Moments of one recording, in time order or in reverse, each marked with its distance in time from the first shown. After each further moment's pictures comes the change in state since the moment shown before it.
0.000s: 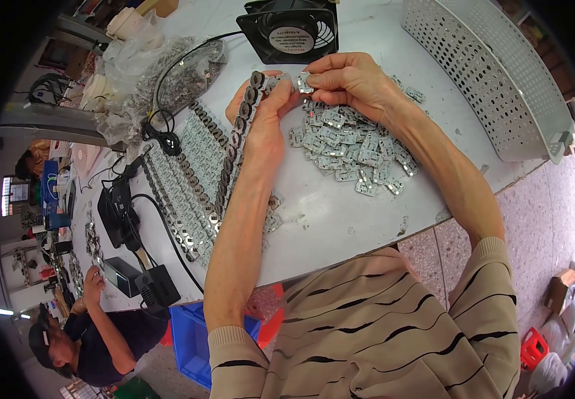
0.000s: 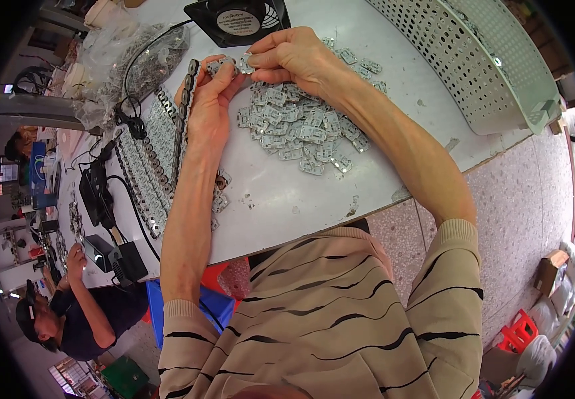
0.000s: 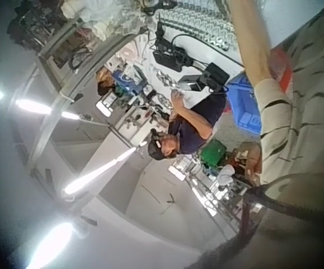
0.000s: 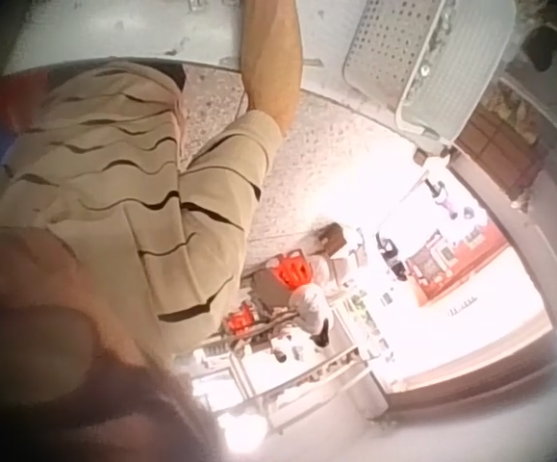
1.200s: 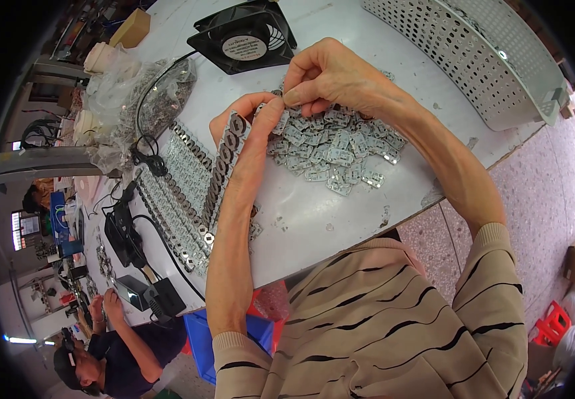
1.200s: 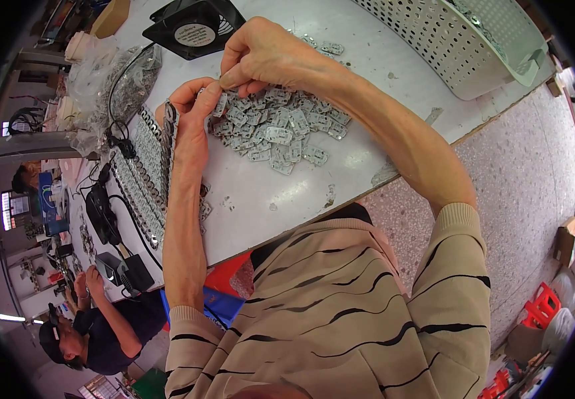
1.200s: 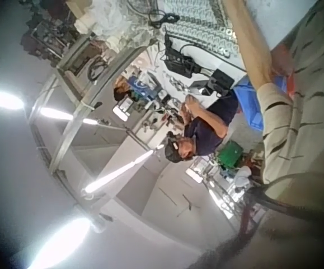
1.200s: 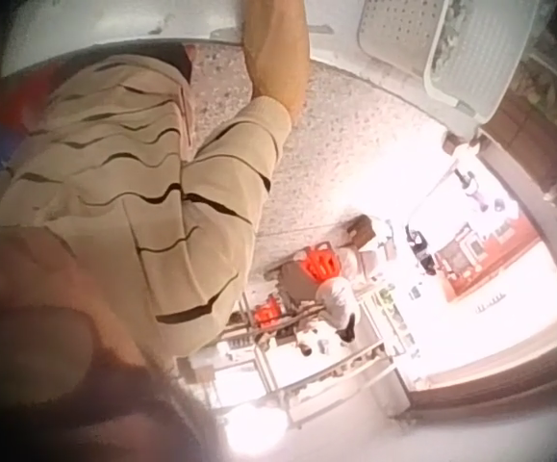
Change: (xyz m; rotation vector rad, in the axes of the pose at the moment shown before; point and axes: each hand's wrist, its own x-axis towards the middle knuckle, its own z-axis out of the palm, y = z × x) left_hand -0.024 0.014 0.018 0.626 -0.156 -0.004; right_hand -0.036 -0.018 -0.018 -0.456 -0.137 -0.133
